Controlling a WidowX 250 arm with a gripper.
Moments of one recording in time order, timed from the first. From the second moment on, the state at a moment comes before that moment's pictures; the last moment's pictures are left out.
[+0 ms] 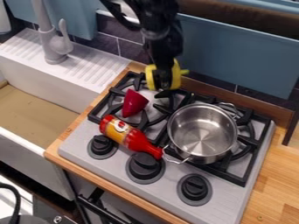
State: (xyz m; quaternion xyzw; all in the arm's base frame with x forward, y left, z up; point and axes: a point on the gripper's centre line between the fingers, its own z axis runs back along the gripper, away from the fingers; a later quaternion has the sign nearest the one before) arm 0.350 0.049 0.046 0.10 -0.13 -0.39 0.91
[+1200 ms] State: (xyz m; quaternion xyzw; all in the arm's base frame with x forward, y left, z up) arm 0.307 0.037 0.082 0.07 -0.14 -0.43 0.89
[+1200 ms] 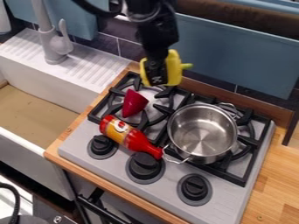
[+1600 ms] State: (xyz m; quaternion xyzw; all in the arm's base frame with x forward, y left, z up) arm 0.324 0.057 0.078 0.09 -0.15 -0.41 0.89
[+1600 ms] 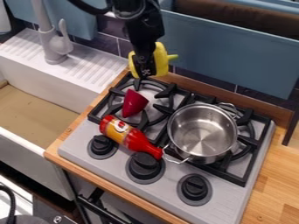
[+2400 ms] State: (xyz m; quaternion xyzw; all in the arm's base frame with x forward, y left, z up) arm 0.348 0.097 0.037 0.13 -0.11 -0.40 0.90
